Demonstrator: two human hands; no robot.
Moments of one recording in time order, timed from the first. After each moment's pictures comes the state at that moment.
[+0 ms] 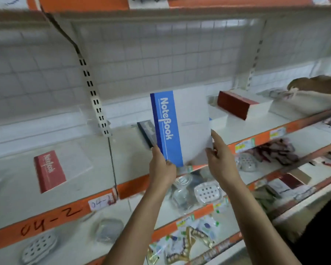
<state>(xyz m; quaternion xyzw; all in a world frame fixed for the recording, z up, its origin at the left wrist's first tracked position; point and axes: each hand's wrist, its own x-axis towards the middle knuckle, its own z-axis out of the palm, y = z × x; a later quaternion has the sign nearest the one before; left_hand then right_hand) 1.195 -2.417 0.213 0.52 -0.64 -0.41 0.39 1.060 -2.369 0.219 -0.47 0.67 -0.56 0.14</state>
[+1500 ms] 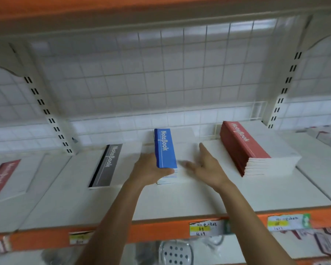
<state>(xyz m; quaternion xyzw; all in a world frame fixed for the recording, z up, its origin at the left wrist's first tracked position) 0.985 -2.568 0.231 0.63 -0.71 -0.25 0.19 0.805 -2.556 0.219 -0.62 0.63 -0.33 0.34</state>
